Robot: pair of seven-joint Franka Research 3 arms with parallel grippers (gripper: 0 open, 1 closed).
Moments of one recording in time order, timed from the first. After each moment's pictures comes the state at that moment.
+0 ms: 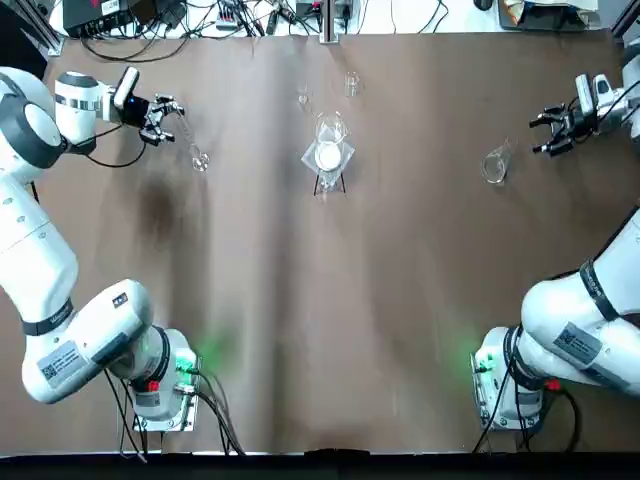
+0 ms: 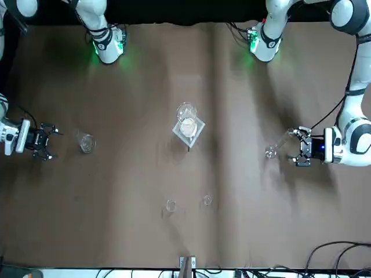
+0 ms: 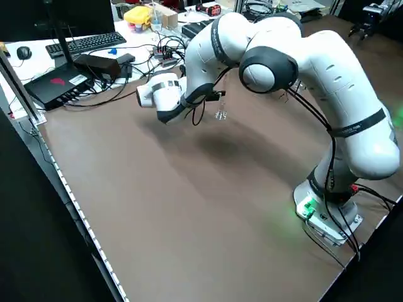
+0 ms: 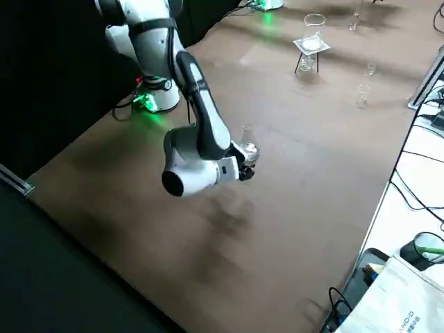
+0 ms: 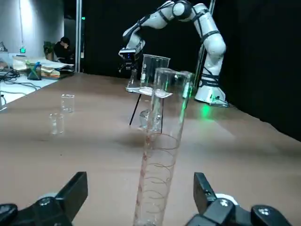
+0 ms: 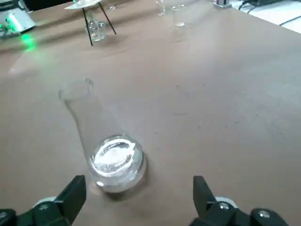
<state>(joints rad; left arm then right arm) 0.58 0.84 -0.22 -1.58 -0.89 1.40 2.35 -0.49 0.66 -0.16 -1.75 0.88 1.68 -2.37</state>
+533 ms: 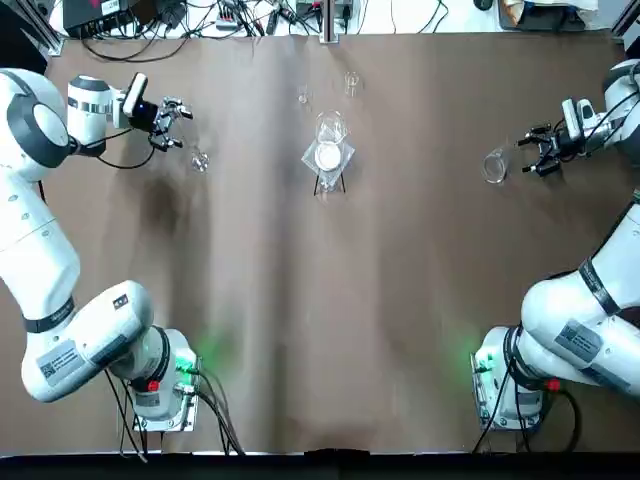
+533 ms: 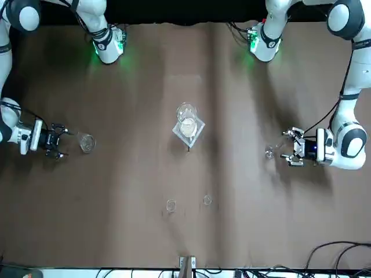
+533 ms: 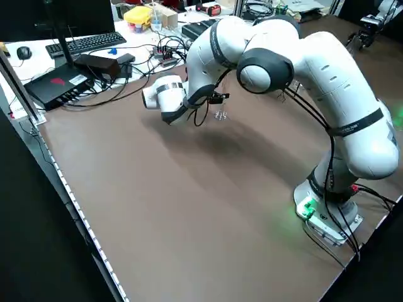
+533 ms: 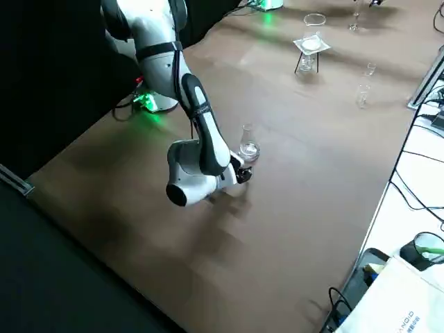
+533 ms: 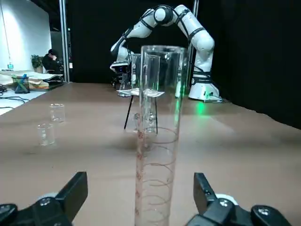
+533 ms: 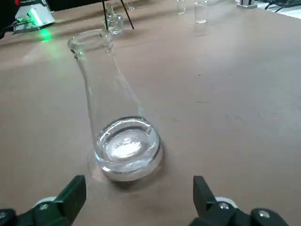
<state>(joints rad) 0.55 0.87 -0.22 -1.58 -0.89 1.40 2.44 -0.49 0.75 -0.15 -1.75 0.89 1.66 -2.50</state>
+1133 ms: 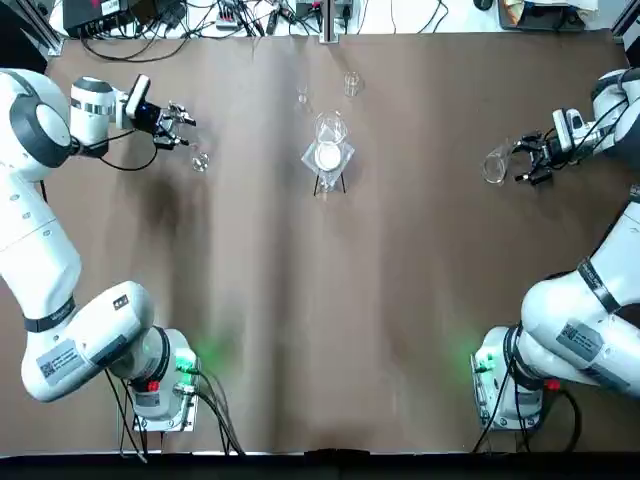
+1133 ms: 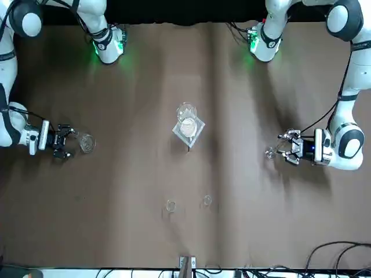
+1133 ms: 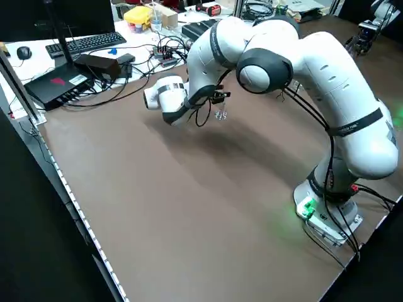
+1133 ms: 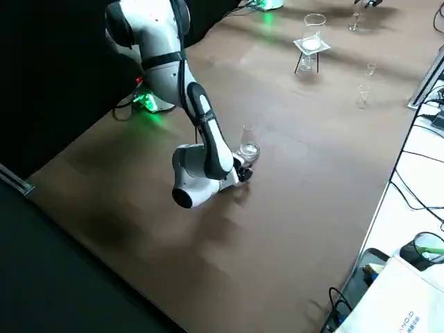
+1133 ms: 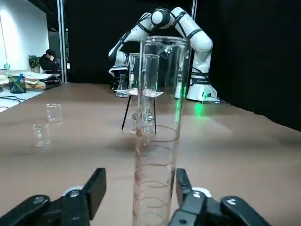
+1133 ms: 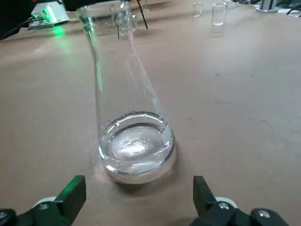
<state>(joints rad) 0.54 0.87 -0.22 -1.58 -0.89 1.40 2.44 -0.49 0.80 -0.14 -1.75 0.89 1.66 -2.59</state>
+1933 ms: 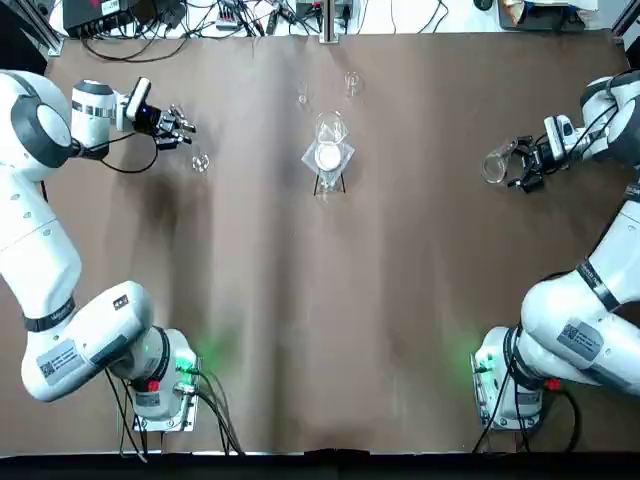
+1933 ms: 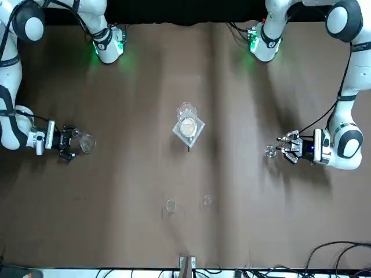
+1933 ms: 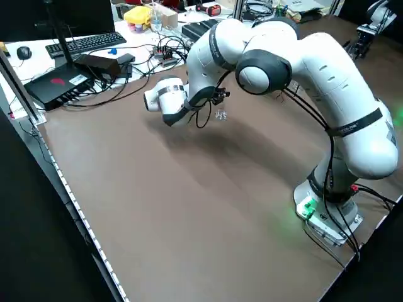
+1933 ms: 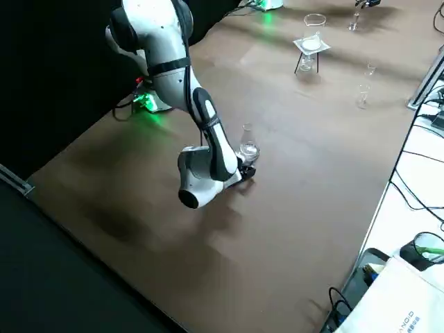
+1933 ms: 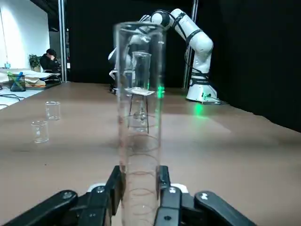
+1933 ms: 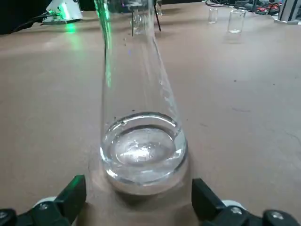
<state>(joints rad) 0.54 0.88 -0.21 -1.58 -0.89 1.39 2.44 -0.48 0.84 -0.13 -1.75 0.89 1.65 -2.69</state>
